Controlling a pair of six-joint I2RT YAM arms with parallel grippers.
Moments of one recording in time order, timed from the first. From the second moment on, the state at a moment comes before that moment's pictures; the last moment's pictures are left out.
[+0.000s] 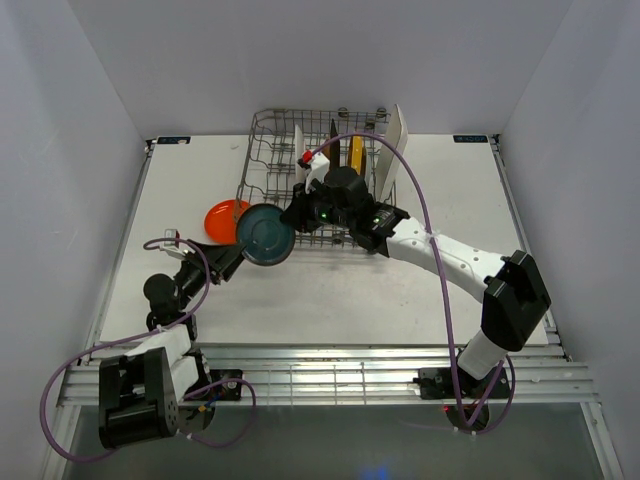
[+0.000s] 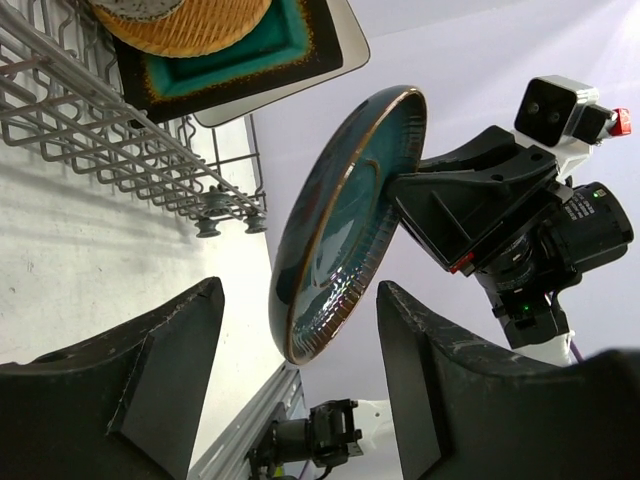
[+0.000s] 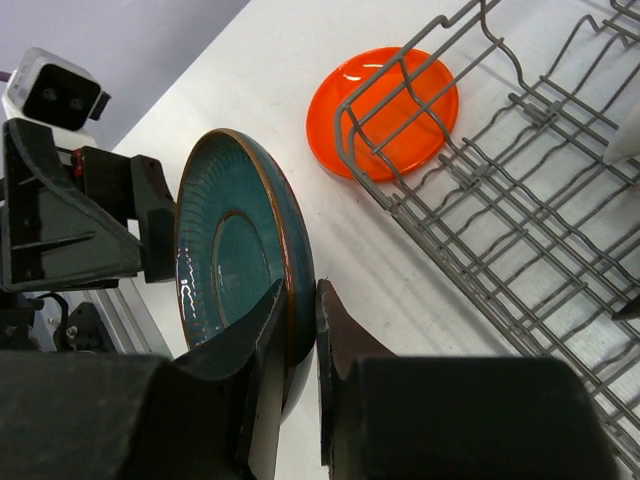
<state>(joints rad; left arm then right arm) 0.19 1.04 0.05 1.14 0.83 -1.44 0.87 1.63 1.34 -0.03 -0.18 0.34</state>
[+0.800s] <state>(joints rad) 0.19 0.79 0.05 1.01 0.80 -1.40 0.88 1.85 1.81 -0.29 0.20 0.26</state>
